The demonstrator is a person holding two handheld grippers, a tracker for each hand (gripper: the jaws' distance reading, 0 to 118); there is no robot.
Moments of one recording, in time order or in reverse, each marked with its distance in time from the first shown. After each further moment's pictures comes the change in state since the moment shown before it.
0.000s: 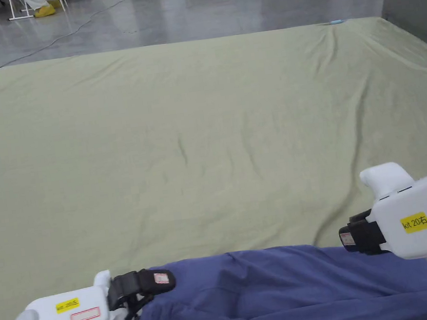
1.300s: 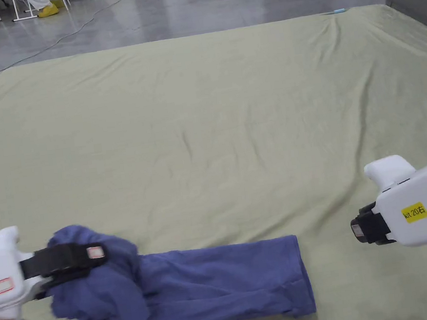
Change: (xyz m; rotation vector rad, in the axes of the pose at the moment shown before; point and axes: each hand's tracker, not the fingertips) left arm 0.132 -0.006 0.097 0.259 0.286 -0.323; right arm 0.007 -0.006 -0.007 -0.028 -0.055 0.005
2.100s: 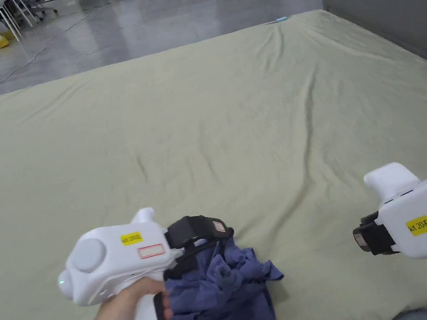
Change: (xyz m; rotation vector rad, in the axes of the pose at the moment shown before) left arm 0.091 -0.020 -0.172 -0.162 0.014 -0.053; right arm 0.057 -0.047 0.033 0.027 -0.043 -0.077
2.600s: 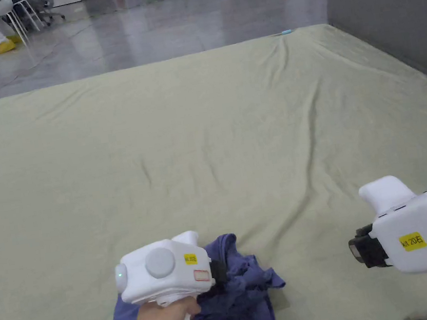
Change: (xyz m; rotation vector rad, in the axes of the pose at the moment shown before) left arm -0.005 -0.037 -0.096 -0.214 0.311 -0.201; right arm -0.019 0.000 0.003 0.016 -0.024 0.013
